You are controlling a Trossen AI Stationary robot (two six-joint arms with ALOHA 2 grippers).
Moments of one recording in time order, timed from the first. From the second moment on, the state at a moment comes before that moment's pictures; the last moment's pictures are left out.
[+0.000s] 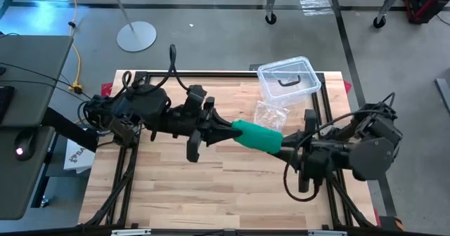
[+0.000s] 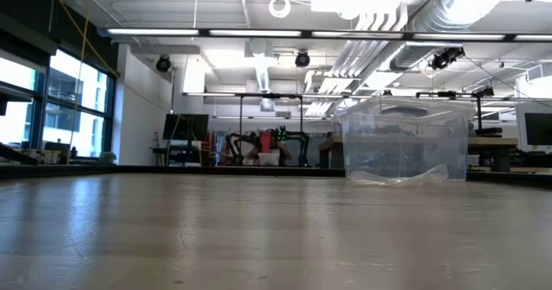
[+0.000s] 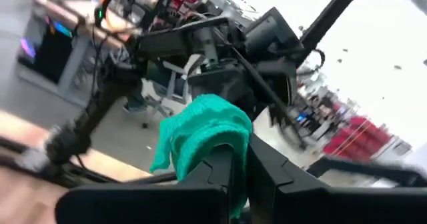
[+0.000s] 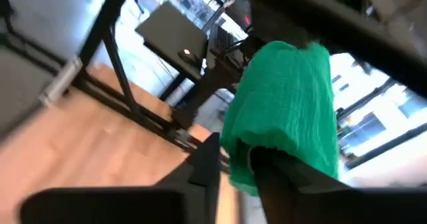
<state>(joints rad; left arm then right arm) -0.34 1.77 2.36 -0.56 -0.22 -0.59 0.74 1.69 2.35 -0.98 0.87 -0.46</state>
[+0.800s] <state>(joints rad) -0.43 1.80 2.36 -0.63 -0.27 0.12 0.68 1.53 2.35 -0.92 0.67 0.05</state>
